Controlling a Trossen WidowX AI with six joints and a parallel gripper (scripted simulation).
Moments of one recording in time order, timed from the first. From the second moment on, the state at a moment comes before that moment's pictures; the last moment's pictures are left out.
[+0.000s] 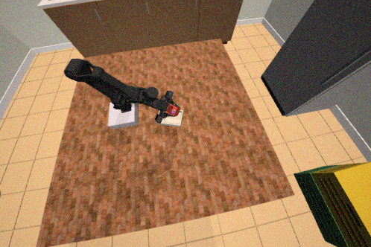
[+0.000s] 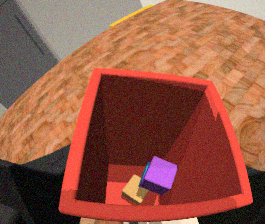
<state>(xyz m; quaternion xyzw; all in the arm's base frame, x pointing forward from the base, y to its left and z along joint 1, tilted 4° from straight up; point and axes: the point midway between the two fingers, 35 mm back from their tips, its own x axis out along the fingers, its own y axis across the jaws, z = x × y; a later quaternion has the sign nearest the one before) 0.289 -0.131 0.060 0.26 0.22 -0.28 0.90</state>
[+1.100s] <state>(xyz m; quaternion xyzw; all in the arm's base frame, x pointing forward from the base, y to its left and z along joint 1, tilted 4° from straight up) 0.292 -0.132 0.055 0.56 0.11 -0.34 0.75</state>
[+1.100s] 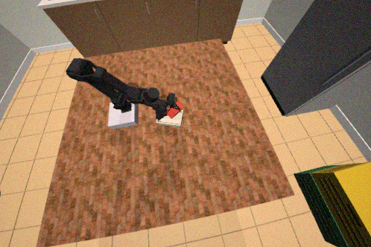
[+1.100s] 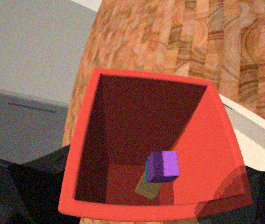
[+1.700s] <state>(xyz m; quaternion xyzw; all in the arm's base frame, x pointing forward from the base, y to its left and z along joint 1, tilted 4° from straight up) 0.294 -0.133 0.052 0.70 0.04 -0.35 0.62</state>
